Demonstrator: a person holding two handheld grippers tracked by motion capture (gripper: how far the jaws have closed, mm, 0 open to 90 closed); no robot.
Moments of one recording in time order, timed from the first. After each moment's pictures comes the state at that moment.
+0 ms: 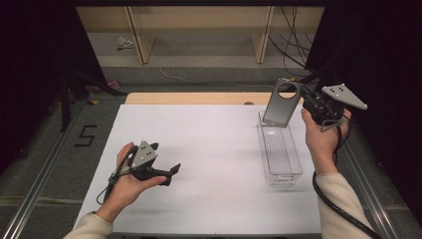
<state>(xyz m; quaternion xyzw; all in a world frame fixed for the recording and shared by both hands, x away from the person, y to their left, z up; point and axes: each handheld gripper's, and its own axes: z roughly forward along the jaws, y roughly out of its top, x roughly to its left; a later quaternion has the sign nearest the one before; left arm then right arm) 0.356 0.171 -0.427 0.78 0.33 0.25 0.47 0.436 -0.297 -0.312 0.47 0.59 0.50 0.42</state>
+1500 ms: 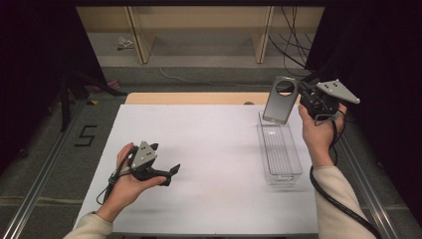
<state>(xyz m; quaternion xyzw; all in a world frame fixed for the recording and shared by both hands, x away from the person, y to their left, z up) 0.356 0.172 -0.430 0.78 0.33 0.25 0.47 0.454 -0.295 -0.315 0.47 0.60 0.49 0.43</state>
